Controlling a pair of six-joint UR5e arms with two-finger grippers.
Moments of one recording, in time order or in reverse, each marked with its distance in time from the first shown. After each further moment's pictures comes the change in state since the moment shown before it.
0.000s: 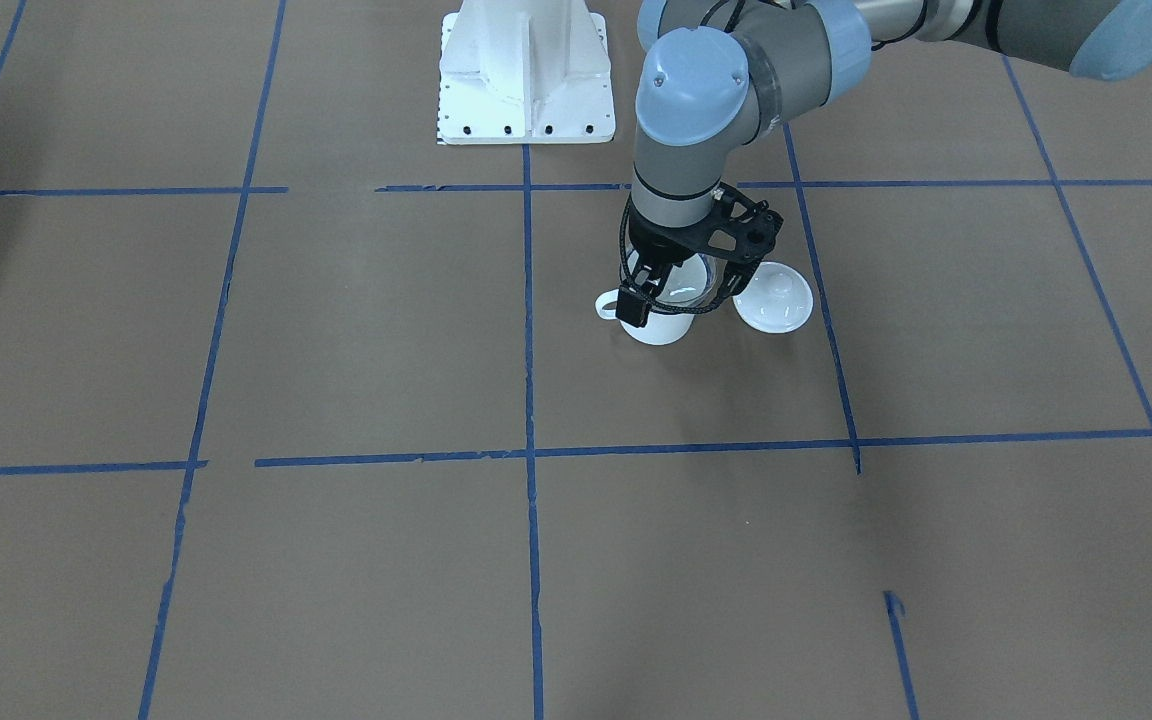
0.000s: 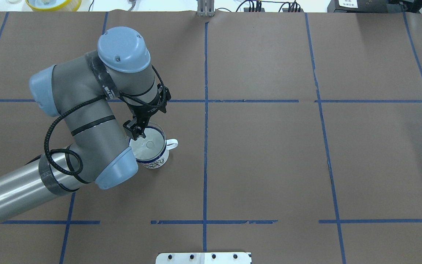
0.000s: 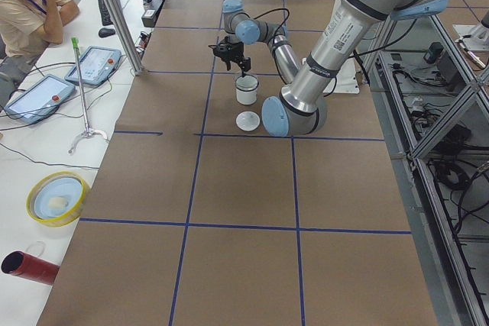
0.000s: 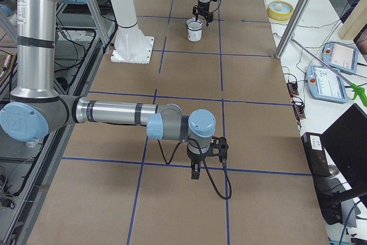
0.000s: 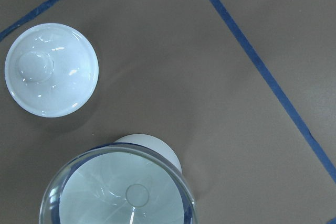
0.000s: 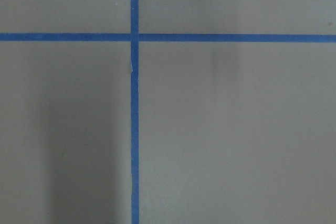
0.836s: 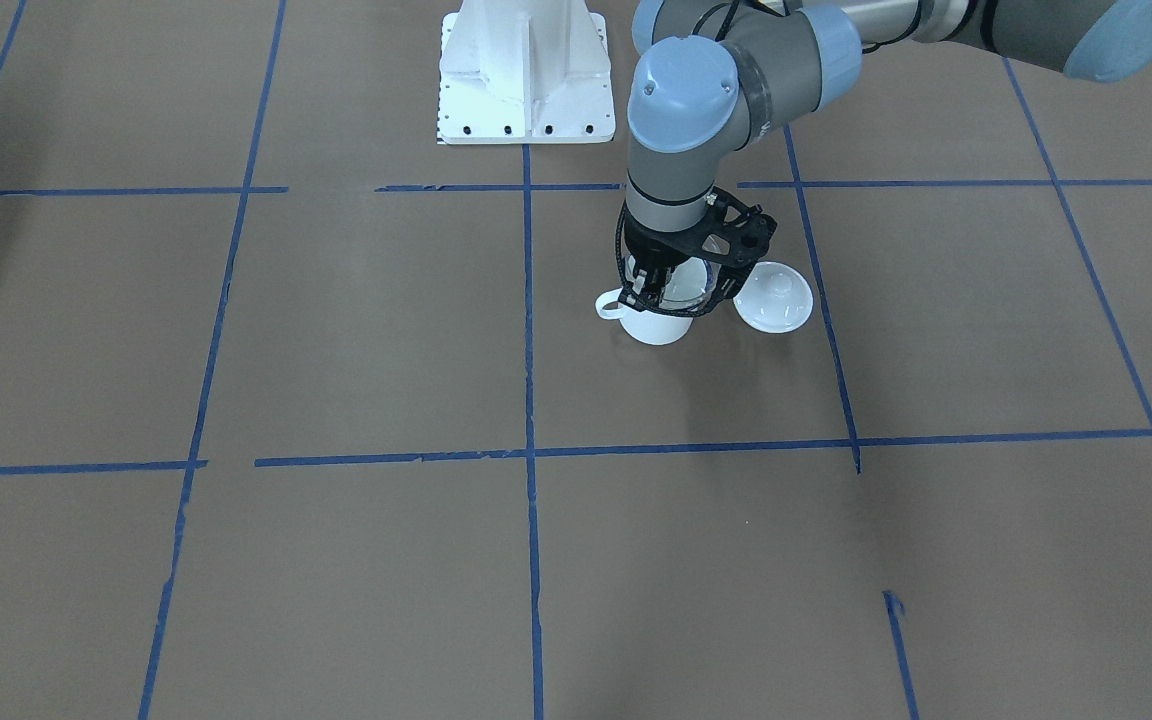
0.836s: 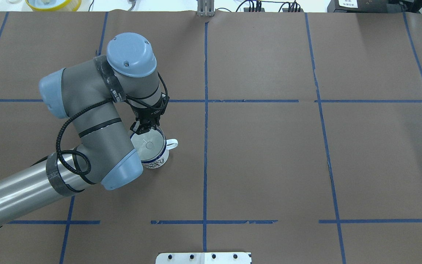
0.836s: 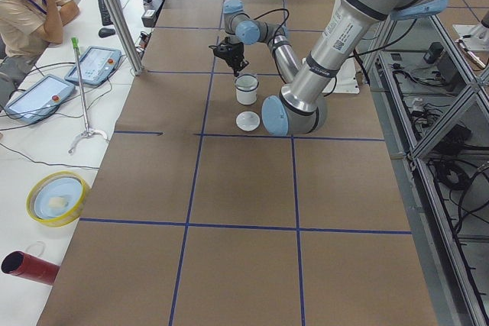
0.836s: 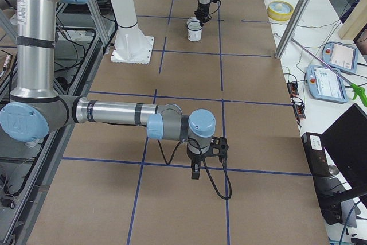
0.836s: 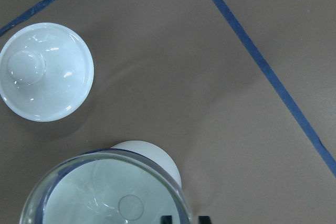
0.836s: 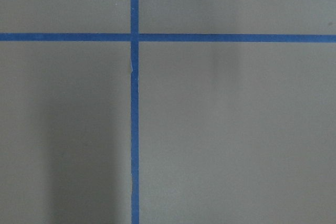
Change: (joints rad) left arm 0.004 -0.009 0.001 0.000 0.005 -0.001; right arm 0.000 0.000 0.000 0.000 0.000 0.000
